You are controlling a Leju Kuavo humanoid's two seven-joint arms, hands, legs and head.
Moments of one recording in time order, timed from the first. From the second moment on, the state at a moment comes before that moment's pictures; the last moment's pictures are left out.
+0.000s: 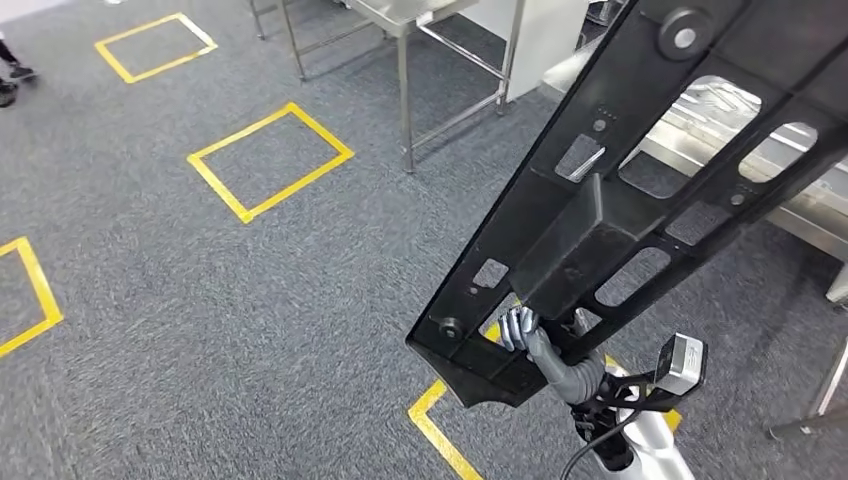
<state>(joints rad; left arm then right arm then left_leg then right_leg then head) -0.11 -0.18 1.22 -0.19 -1.07 -0.01 -0.11 -0.05 -0.16 0.22 -1.70 -0.31 0.60 -0.45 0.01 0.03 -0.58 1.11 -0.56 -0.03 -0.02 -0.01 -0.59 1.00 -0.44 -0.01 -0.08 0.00</state>
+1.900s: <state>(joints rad) -0.11 -0.19 1.23 -0.19 -1.06 0.00 -0.08 -0.11 -0.16 0.21 -1.67 -0.31 0.61 -0.42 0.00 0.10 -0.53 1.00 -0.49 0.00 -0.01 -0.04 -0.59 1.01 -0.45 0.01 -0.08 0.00</state>
